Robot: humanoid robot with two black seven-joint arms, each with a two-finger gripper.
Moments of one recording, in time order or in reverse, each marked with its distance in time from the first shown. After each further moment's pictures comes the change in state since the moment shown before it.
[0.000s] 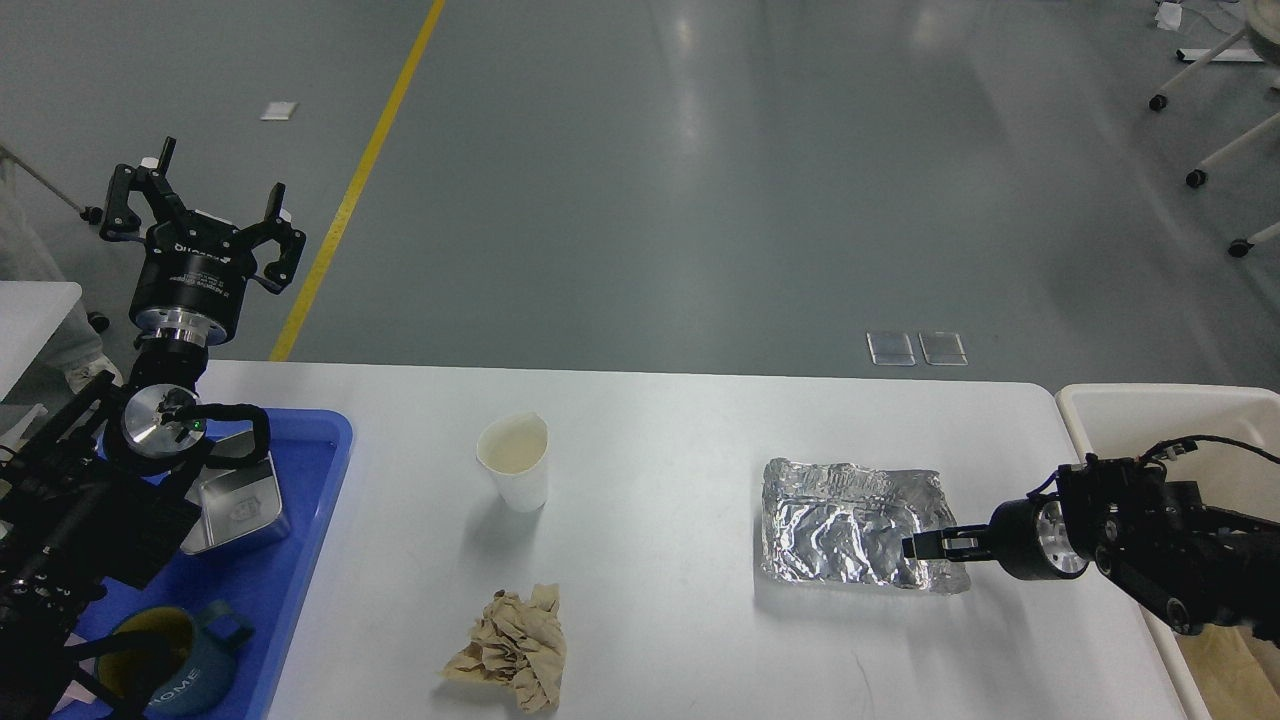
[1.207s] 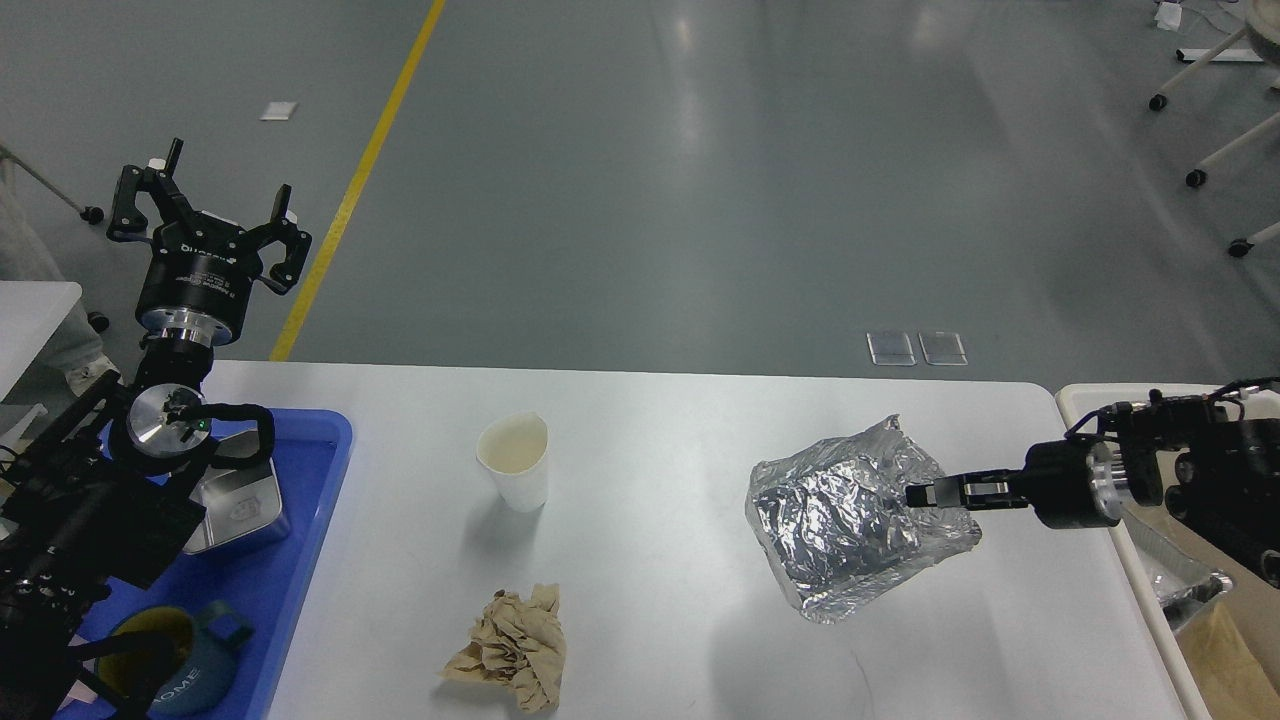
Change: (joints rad) left arm 0.000 -0.006 0.016 -0.003 0.000 0.020 0.005; right arm 0.098 -0.311 0.031 0.289 0.024 0.070 0.296
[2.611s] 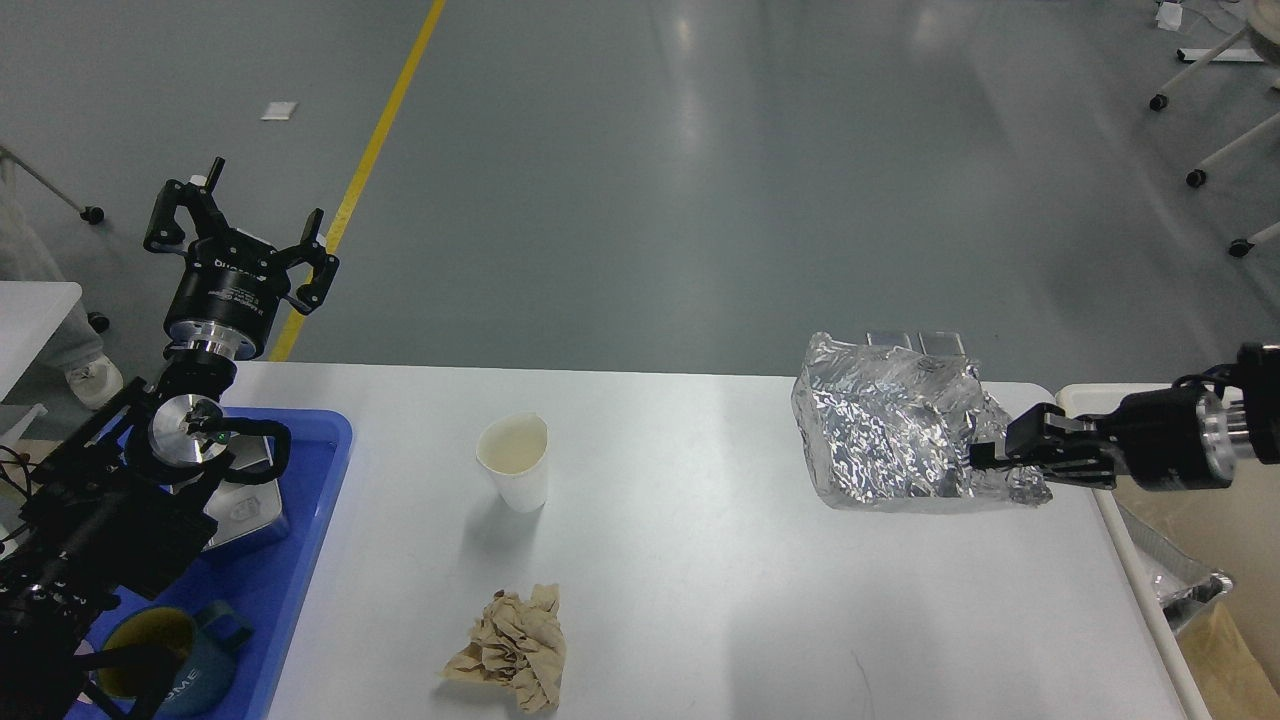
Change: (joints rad) left arm 0.005 -0.007 0.073 -0.003 0.001 0.016 0.003; right arm 0.156 -0.237 -0.028 0.342 0.570 0.283 -0.425
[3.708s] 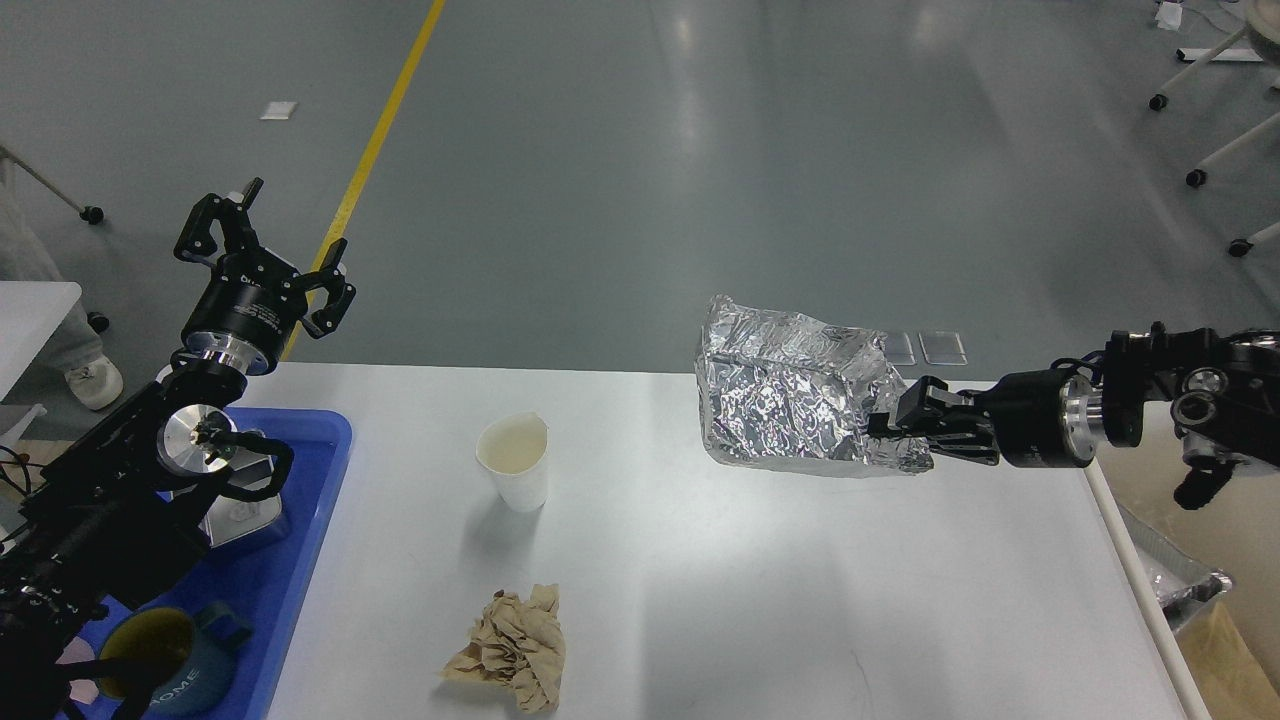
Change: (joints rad) left arm -0.001 0.040 0.156 -0.021 0.005 0.040 -0.002; right arm 0.033 0.177 -0.083 0.051 0.209 -0.234 -0.214
